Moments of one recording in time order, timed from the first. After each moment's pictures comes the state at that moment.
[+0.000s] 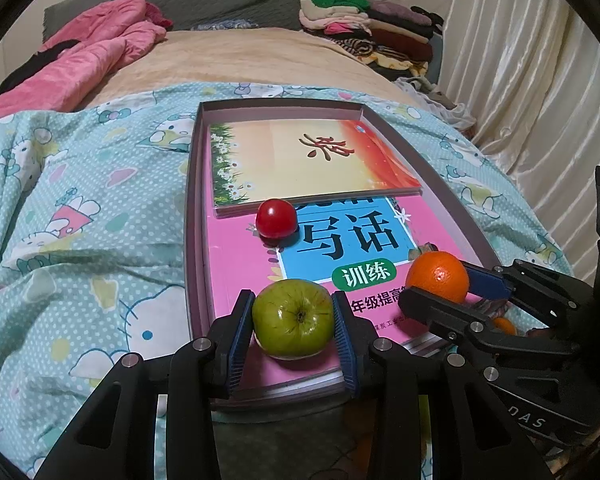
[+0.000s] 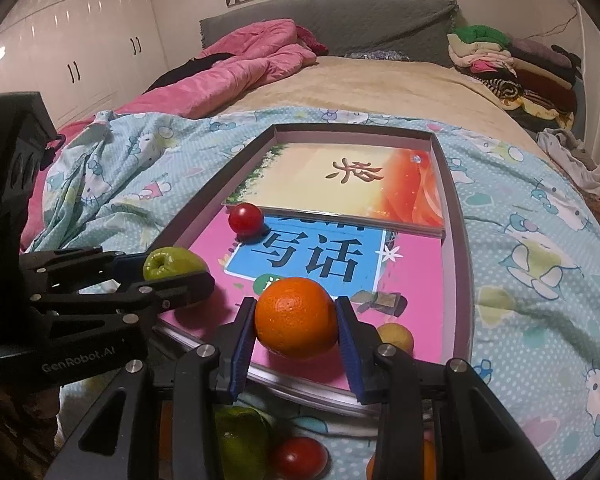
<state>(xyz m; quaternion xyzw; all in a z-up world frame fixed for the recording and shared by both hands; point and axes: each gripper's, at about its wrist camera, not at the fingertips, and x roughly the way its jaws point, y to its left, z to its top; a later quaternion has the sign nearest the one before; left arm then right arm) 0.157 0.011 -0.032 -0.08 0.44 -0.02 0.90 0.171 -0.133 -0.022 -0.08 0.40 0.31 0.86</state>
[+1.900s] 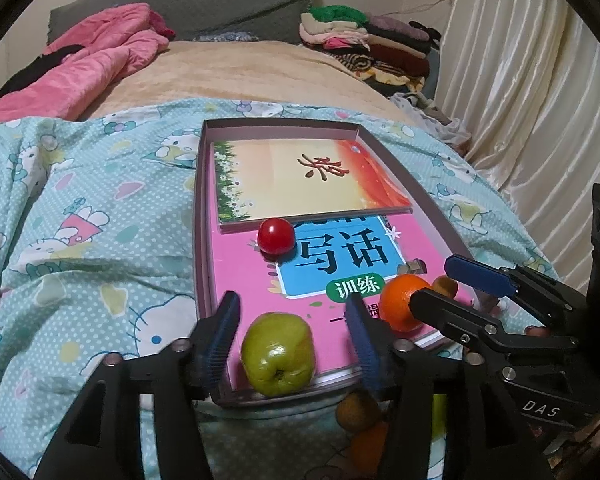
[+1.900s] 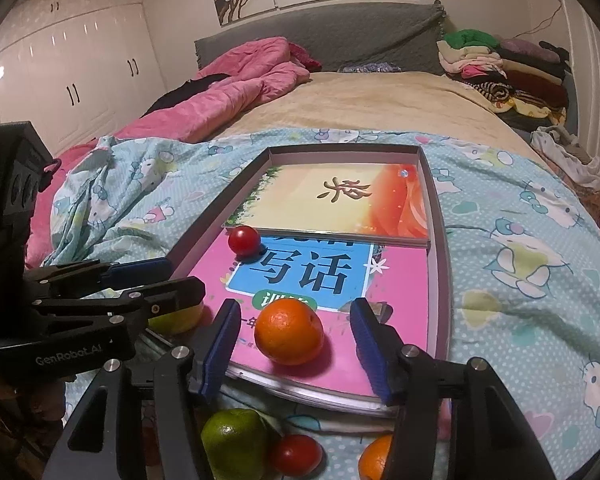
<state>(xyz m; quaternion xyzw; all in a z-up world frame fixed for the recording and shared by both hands) 0.145 0.016 -0.016 -0.10 0.41 -0.02 0.91 0.166 -0.149 -0.007 -0.04 0.37 0.31 0.88</state>
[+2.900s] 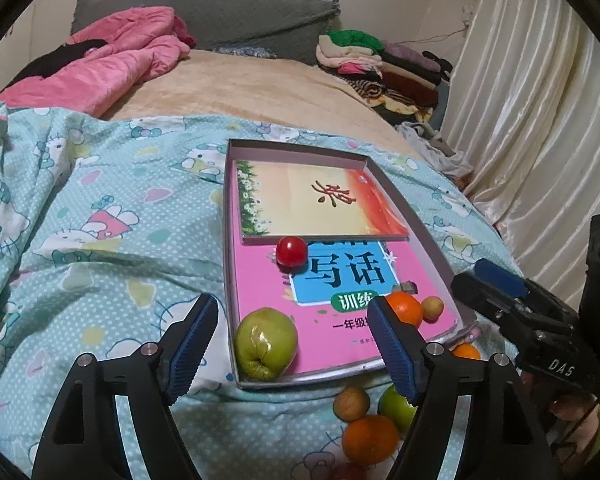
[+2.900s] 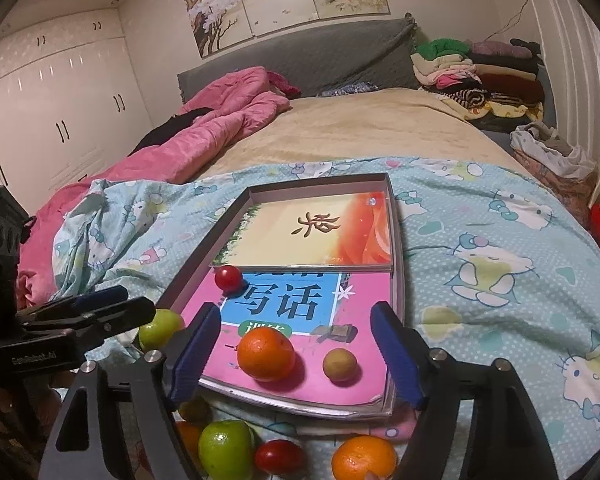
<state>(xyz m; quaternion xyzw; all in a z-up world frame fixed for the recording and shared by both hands) 0.120 0.035 0.004 -0.14 0.38 0.00 0.91 0.166 -0.180 0.017 0.00 0.34 0.28 0.90</state>
